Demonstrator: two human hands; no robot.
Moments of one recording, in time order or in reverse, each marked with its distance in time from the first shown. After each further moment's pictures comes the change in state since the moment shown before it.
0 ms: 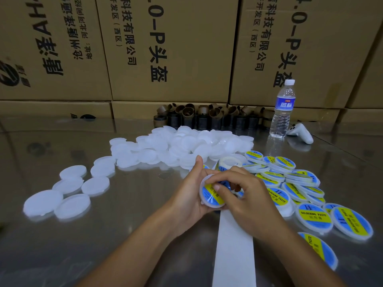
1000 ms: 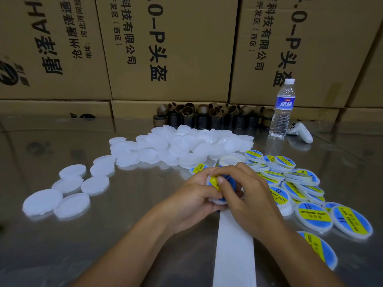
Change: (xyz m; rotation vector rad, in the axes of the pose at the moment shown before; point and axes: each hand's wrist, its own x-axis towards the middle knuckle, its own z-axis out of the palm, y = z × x) left_hand -0.006 0.002 0.000 0.113 -0.251 0.058; right_hand -0.003 0.010 0.004 -0.146 0.113 -0.016
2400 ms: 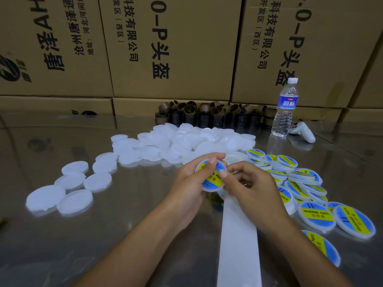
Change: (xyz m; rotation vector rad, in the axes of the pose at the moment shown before) left_hand 0.001 0.000 0.000 0.054 0.313 0.273; right_hand 0.005 -0.001 0.000 0.377 -0.004 0.312
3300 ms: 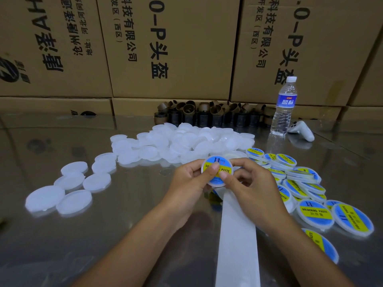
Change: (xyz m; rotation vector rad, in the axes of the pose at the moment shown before) left_hand 0.003 -0.007 -0.007 0.191 0.046 -0.028; right_hand 0.001 -0.003 -0.002 -0.050 0.010 -0.011
